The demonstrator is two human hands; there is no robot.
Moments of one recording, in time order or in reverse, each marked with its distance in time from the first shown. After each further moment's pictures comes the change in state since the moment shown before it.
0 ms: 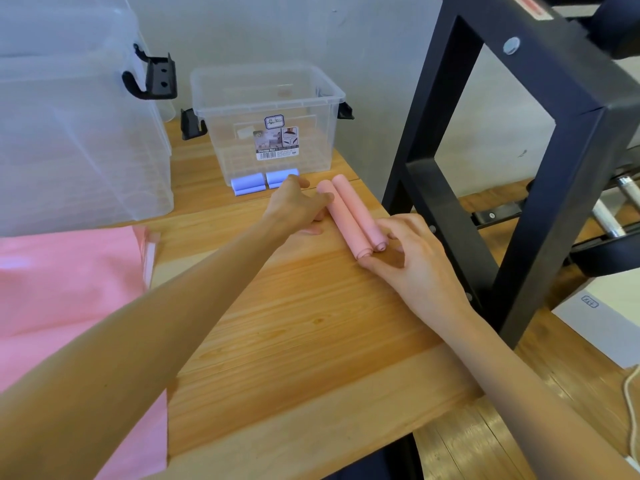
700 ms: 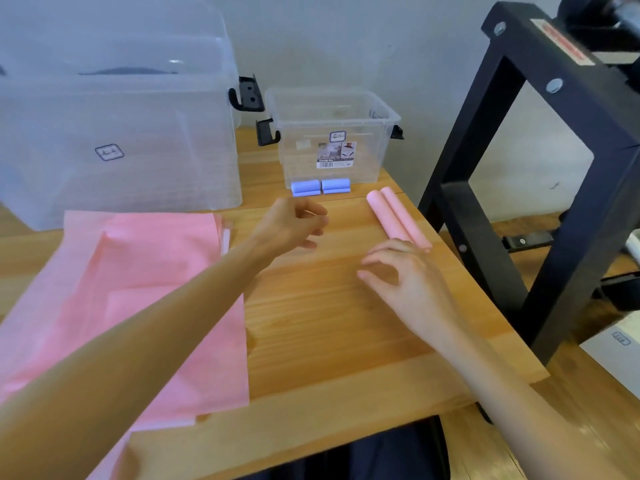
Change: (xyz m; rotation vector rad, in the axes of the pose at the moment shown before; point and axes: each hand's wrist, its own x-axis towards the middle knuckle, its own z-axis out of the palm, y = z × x) left_hand -0.069 -0.031 -0.085 0.008 -0.024 0.154; right_hand -0.023 -0.072 0.022 -0.057 -0.077 -0.135
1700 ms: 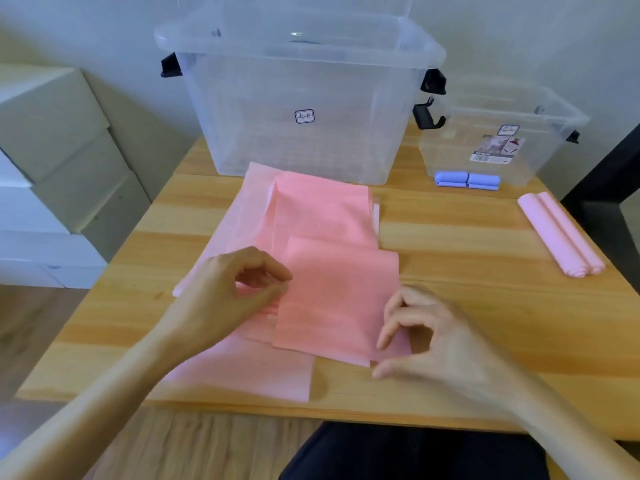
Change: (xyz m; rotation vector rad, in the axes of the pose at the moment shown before) left_hand -0.235 -0.085 -0.175 0.304 0.262 0.027; right_hand -0.038 -0.132 0.065 0.326 -0.576 -0.264
